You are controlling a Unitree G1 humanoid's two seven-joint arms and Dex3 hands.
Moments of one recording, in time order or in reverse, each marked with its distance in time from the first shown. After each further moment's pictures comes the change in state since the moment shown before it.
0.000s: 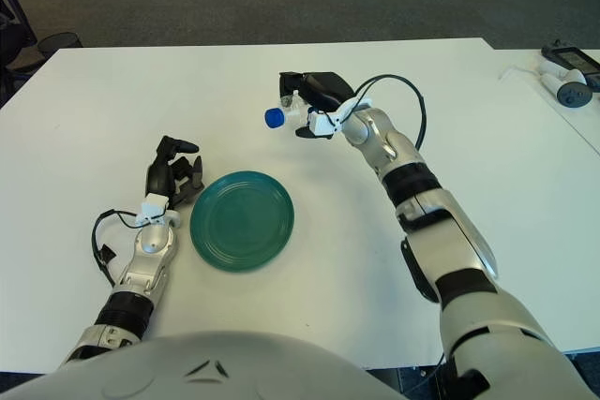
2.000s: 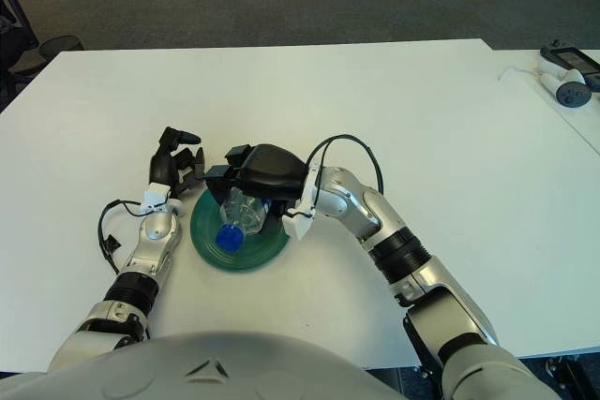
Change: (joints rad) left arm -0.121 -0.002 0.040 0.199 -0.061 -0.221 -0.024; right arm 0.302 0.071 0.117 -0.420 -0.076 -0.300 0.227
